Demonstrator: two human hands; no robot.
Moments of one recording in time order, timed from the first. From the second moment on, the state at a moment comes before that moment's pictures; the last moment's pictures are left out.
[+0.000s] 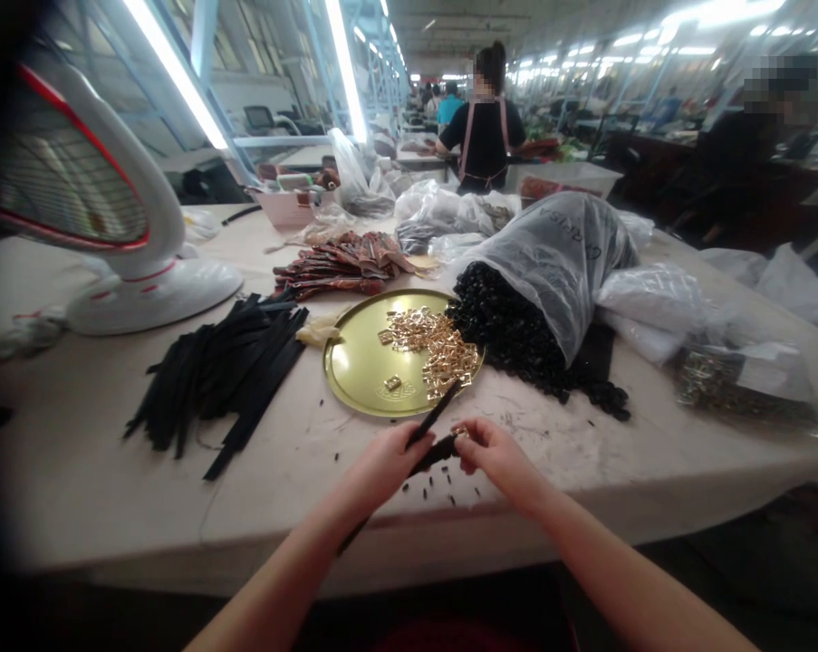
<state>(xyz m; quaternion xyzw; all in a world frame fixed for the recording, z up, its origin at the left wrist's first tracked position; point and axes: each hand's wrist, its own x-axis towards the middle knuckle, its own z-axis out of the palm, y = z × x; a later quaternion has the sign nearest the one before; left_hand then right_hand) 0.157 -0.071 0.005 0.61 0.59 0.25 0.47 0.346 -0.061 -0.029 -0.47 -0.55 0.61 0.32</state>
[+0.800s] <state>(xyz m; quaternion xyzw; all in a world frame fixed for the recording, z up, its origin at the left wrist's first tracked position) 0.189 -0.142 0.021 0.23 0.32 0.25 0.89 0.358 -0.080 0.024 -0.43 -0.54 0.60 0.42</state>
